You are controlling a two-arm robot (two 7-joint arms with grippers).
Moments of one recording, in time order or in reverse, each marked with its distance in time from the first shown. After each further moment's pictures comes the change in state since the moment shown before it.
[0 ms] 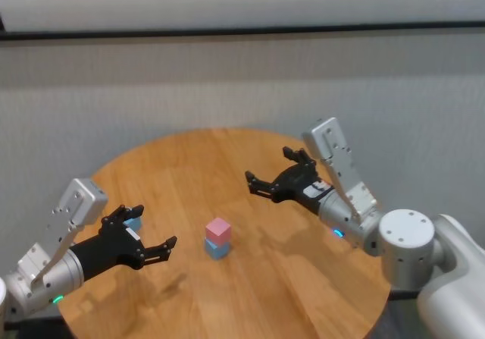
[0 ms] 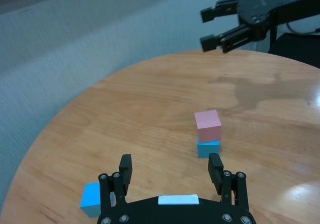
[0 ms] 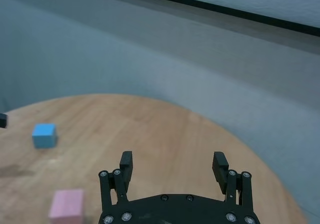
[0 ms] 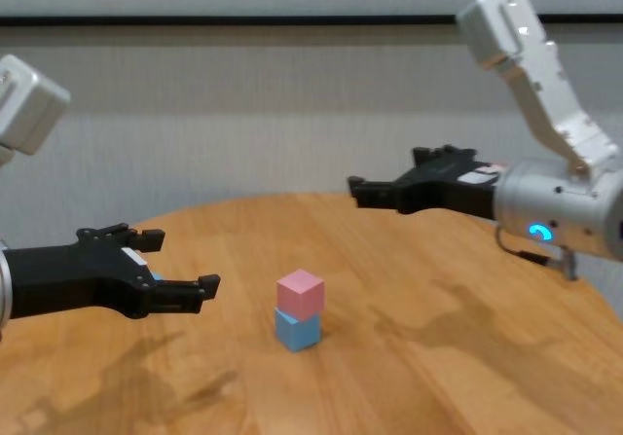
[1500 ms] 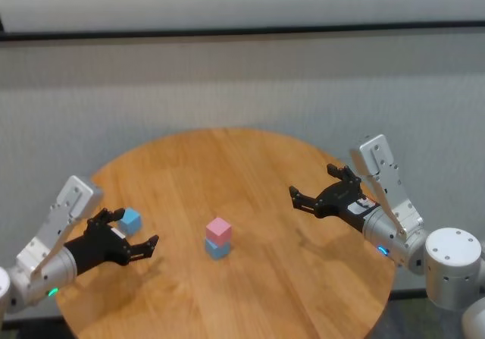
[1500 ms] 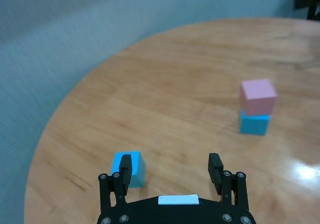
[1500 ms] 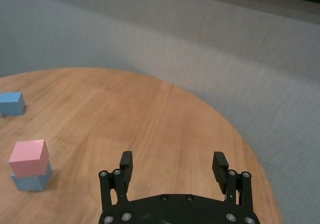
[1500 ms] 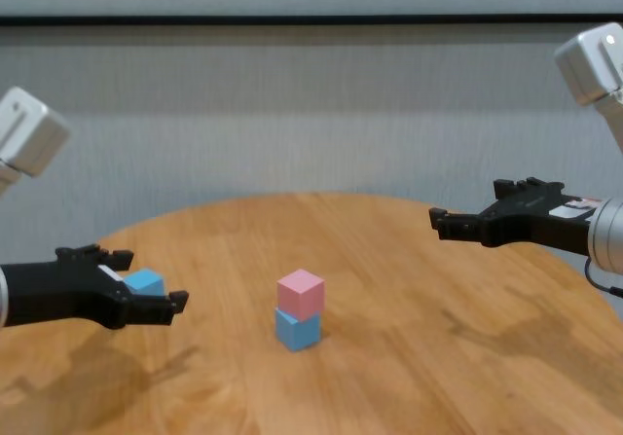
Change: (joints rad) left arm -0.083 -0.032 0.011 0.156 0.035 0.013 0.036; right arm -0.075 0.088 0.069 -0.060 0.028 0.020 0.006
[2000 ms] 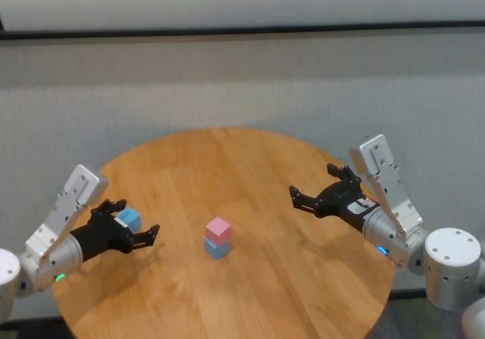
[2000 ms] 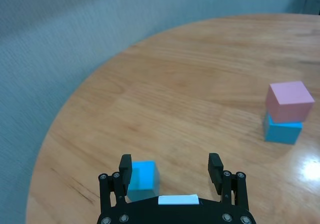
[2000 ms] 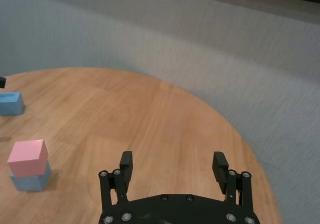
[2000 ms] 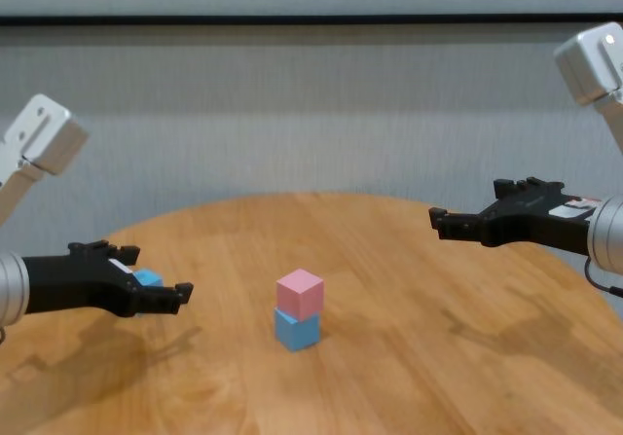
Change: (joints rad) left arm -0.106 -0.052 0.011 0.182 0.033 -0.036 -0.005; right arm 0.001 -0.001 -0.001 0.001 -0.001 0.000 -0.002
